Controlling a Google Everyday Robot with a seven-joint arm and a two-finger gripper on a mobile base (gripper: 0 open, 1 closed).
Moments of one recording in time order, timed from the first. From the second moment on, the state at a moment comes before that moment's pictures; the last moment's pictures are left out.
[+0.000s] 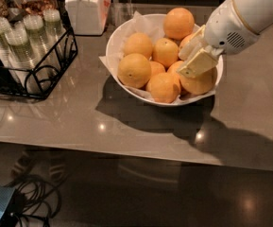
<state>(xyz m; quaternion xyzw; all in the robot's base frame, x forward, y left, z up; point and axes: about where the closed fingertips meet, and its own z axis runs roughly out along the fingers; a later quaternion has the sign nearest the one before) 0.526 -0.129 0.953 -0.59 0.75 0.11 0.29</state>
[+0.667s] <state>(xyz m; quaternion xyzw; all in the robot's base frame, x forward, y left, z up) 0.529 -0.133 0.945 -0.60 0.75 0.12 0.25</state>
